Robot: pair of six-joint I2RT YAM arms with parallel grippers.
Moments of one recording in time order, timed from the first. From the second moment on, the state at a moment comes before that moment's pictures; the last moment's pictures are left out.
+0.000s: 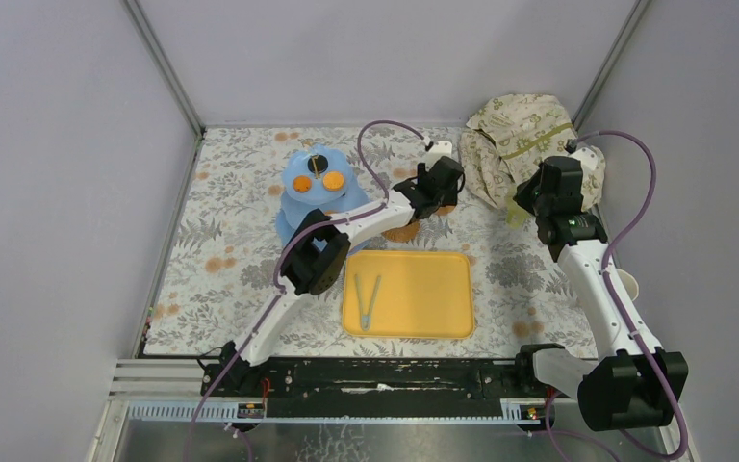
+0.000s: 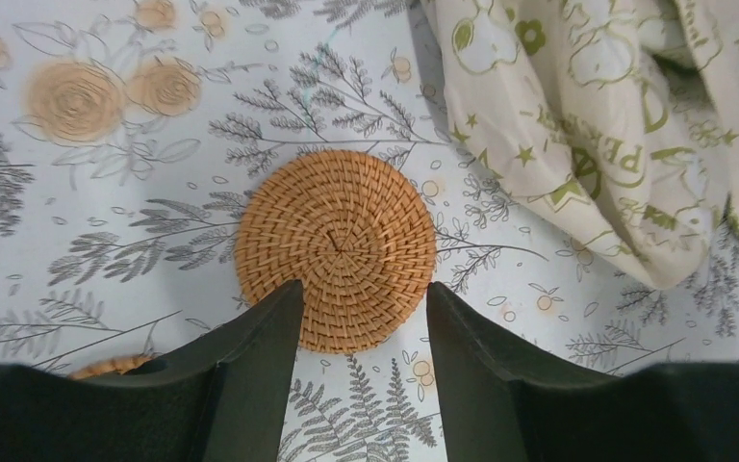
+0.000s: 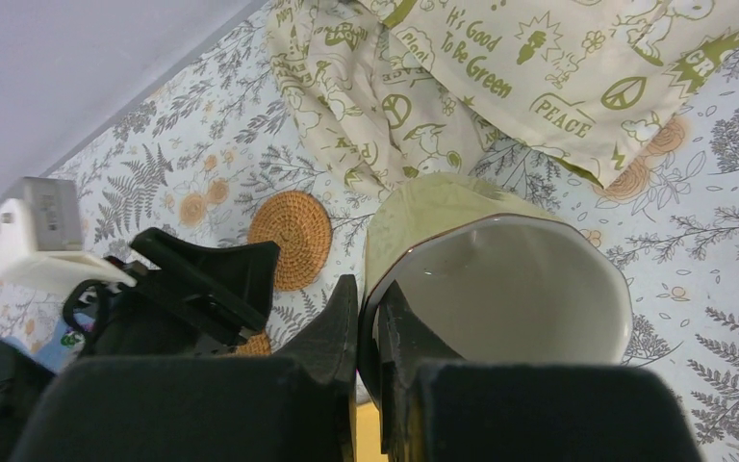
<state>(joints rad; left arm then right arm) -0.80 2.41 2.04 -0.26 -0.41 -0.54 0.07 1.12 0.98 -0.36 0.21 0.57</state>
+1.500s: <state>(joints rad) -0.84 2.47 2.03 -0.35 -0.29 -0.64 0.07 1.10 0.97 -0.36 0.23 0.57</state>
